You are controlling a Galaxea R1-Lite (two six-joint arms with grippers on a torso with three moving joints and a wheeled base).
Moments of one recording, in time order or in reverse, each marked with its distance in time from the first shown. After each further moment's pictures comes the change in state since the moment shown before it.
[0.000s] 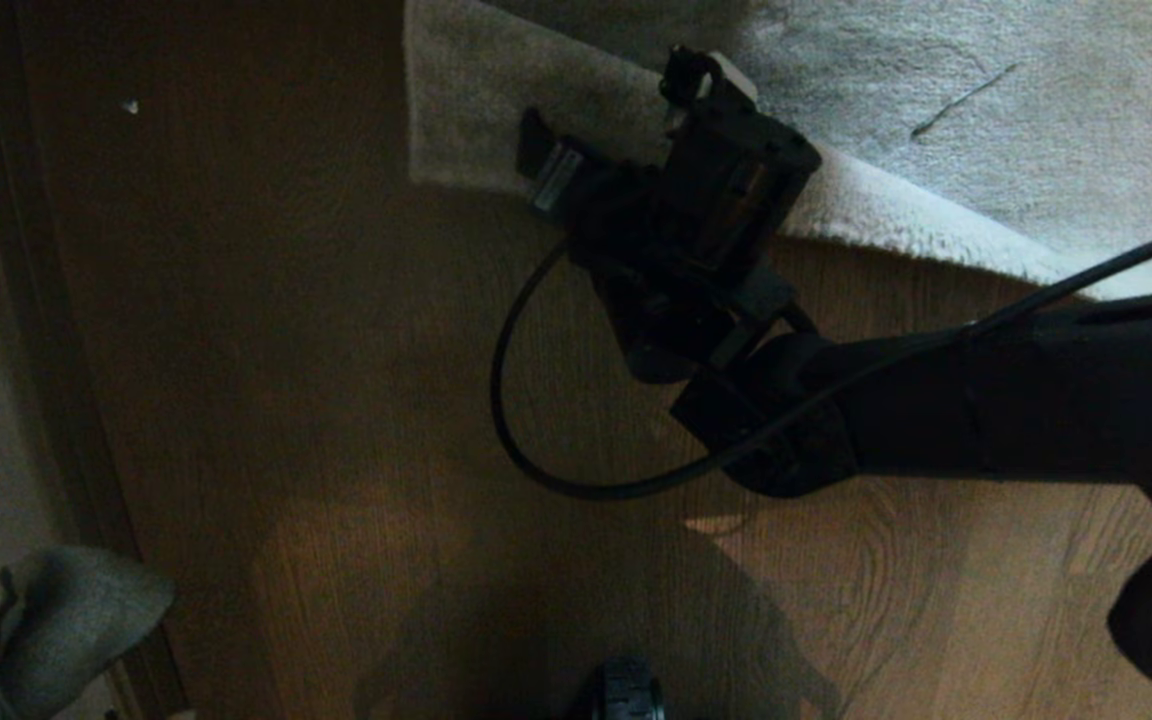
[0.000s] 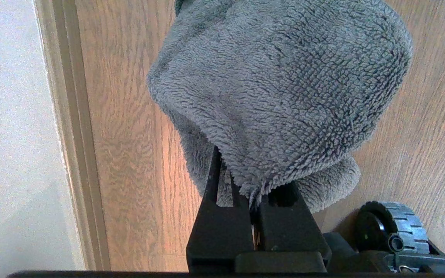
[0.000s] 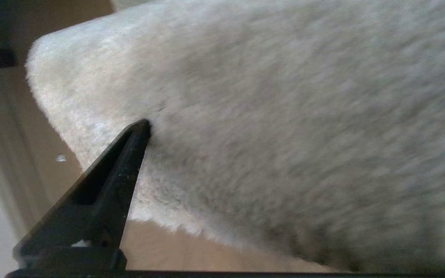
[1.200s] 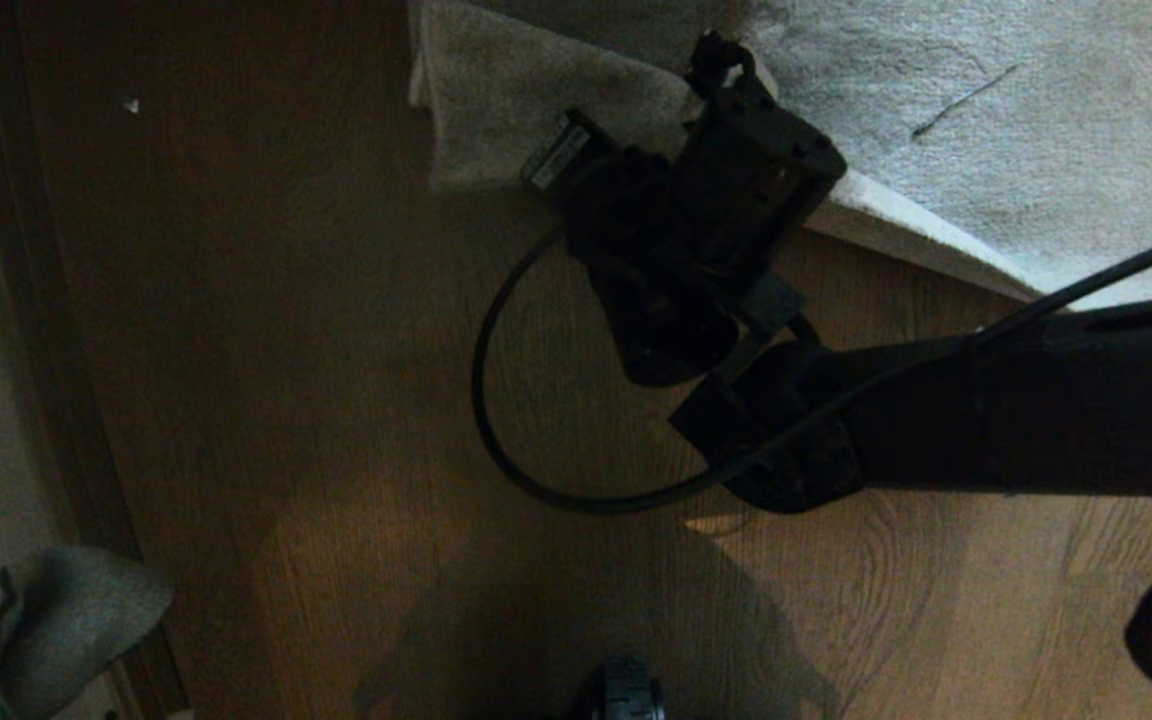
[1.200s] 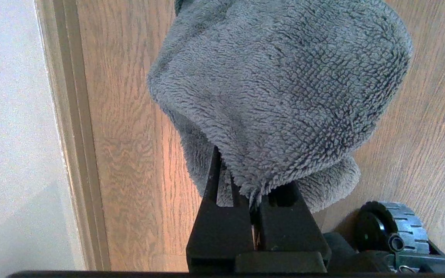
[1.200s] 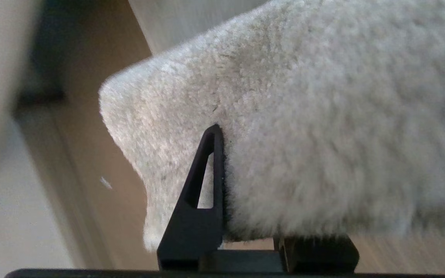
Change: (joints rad) left arm 0.000 0.000 0.000 0.000 0.000 0.000; right arm 0.000 -0.012 0.033 -0.112 -0.022 0.082
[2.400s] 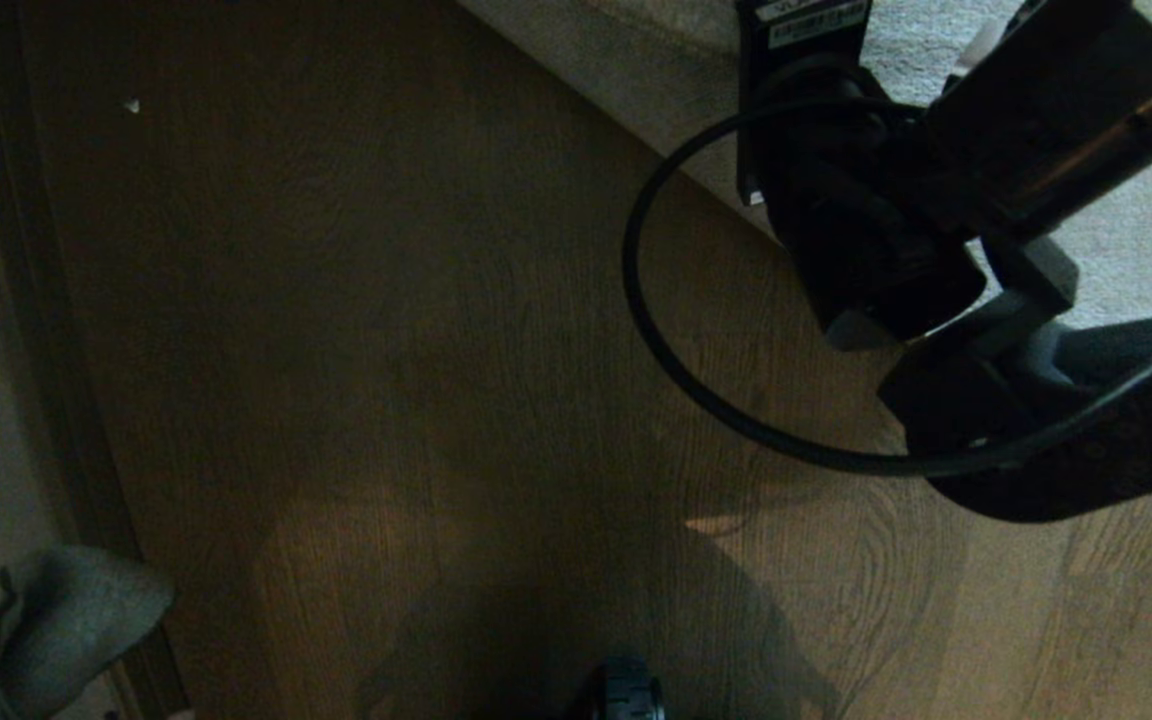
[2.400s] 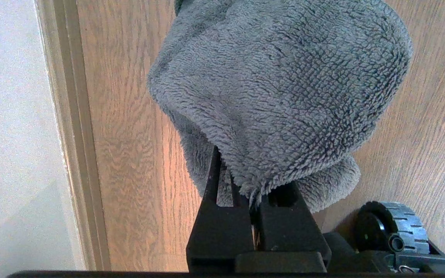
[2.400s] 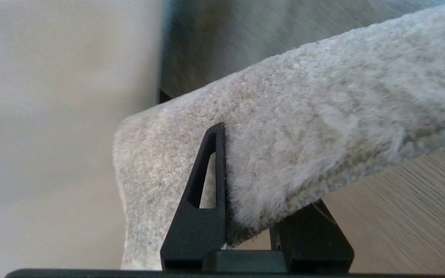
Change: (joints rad) left arm 0.000 0.000 0.000 0.000 0.000 0.000; right arm -0.097 -0.278 0.330 -0.174 0.015 0.490
